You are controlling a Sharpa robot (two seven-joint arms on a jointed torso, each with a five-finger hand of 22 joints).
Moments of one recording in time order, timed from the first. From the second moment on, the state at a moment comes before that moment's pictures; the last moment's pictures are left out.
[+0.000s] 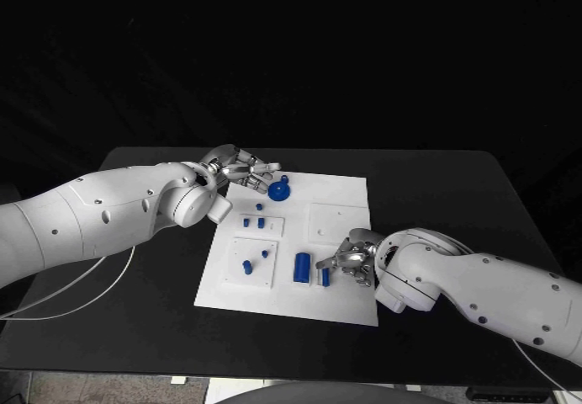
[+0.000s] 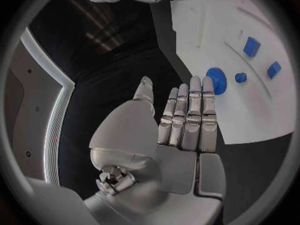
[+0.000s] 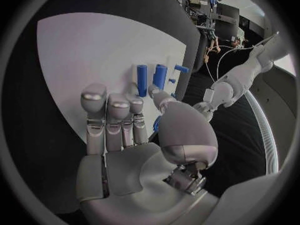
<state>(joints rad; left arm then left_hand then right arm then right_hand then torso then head) 1.33 -0.71 -0.18 1.23 -0.35 -0.22 0.10 1.27 0.03 -0.16 0.10 0.13 1.08 0.13 0.06 0.06 1.16 0.11 0.06 0.06 1.28 0.08 0.07 0.12 0.06 1.13 0.07 0.08 0.26 0.97 -0.72 0.10 1.65 -1.06 -0.17 -0.69 1.02 -0.11 0.34 0.02 0.08 1.25 0.03 0.06 0.07 1.33 -0.04 0.96 1.11 1.44 -0.09 1.03 0.95 0.05 1.47 -0.12 0.76 1.31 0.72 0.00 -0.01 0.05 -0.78</state>
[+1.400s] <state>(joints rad) 1.33 -0.71 -0.18 1.23 -0.37 -0.22 0.09 1.27 0.03 -0.16 0.10 0.13 1.08 0.13 0.06 0.06 1.16 0.11 0.06 0.06 1.28 0.08 0.07 0.12 0.06 1.13 0.07 0.08 0.26 0.97 -0.74 0.09 1.68 -1.08 -0.16 -0.69 1.05 -0.16 0.32 0.16 0.05 1.25 0.04 0.07 0.07 1.33 -0.05 0.96 1.11 1.44 -0.09 1.03 0.97 0.05 1.47 -0.12 0.76 1.31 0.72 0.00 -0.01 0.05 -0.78</state>
